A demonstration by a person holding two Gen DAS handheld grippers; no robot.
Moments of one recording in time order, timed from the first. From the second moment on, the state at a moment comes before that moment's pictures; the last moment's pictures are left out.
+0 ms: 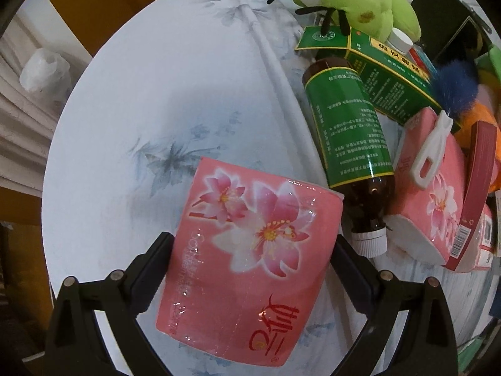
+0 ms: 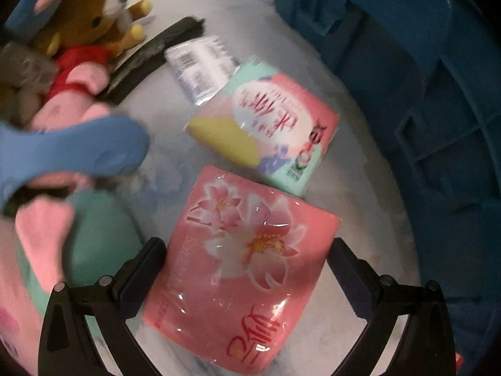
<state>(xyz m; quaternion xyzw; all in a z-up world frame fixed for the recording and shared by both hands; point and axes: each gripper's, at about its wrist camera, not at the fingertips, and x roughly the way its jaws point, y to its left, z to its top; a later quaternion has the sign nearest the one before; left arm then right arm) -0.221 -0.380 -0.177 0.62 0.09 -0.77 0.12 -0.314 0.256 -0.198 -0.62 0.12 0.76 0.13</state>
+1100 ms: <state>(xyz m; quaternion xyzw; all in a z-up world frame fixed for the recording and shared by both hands) -0.126 -0.100 0.035 0.34 0.00 -0.94 -0.04 -0.091 0.214 0.074 -0.32 0.01 0.95 0.00</state>
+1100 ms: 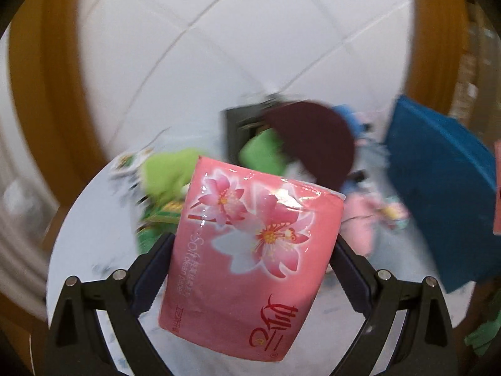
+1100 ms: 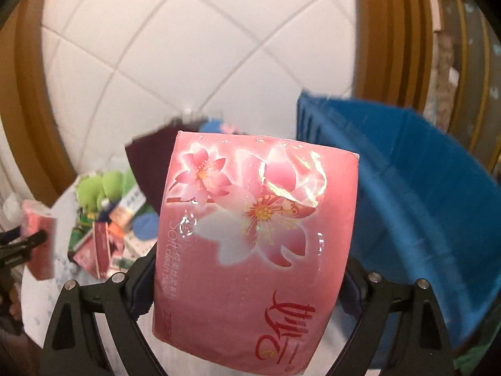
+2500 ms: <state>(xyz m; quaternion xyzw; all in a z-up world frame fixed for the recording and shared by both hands) -0.106 0.434 0.114 0.26 -0.19 -0.89 -0.32 -0.061 0.556 0.084 -0.27 0.02 0.95 0.15</state>
